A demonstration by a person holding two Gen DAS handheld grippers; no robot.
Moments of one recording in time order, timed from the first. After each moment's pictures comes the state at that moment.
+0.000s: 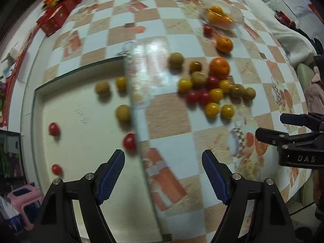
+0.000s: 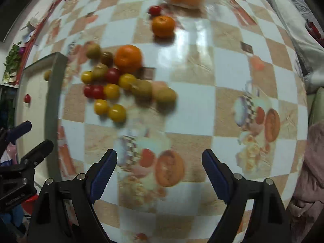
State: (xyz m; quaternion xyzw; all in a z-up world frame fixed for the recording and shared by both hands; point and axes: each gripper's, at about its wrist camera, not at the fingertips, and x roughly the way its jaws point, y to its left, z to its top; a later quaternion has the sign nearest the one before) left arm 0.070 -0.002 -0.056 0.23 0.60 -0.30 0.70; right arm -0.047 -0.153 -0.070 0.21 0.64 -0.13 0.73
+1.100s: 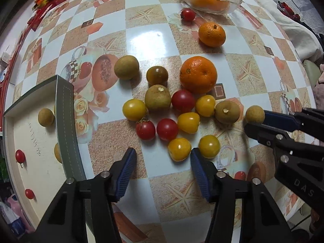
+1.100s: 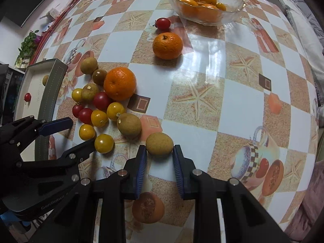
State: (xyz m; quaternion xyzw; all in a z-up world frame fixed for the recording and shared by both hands) left arm 0.073 -0.111 -0.113 0.24 0.62 -0.29 0.69; right arm -0.003 -0.189 -0.084 0.17 0.61 -0.06 0.77
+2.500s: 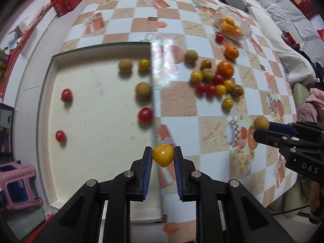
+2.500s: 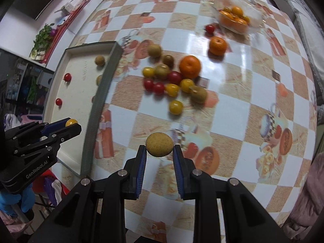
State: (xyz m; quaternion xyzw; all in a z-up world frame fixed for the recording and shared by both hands) left arm 0.075 0.051 -0.039 0.15 0.63 -0.27 0.71; right arm -0.029 -0.098 -0.019 0.18 0.62 -0.01 0.76
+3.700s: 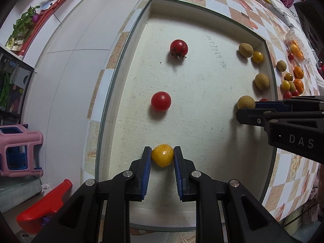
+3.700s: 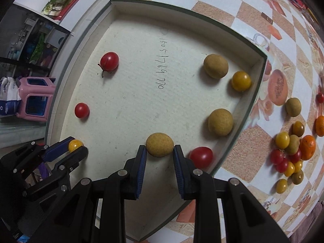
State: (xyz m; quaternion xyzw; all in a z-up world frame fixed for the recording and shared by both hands) left arm 0.131 0.201 -0.100 0.10 0.67 -0.16 0.72; right arm 0.130 0.069 -0.079 0.08 0.69 0.07 0.72
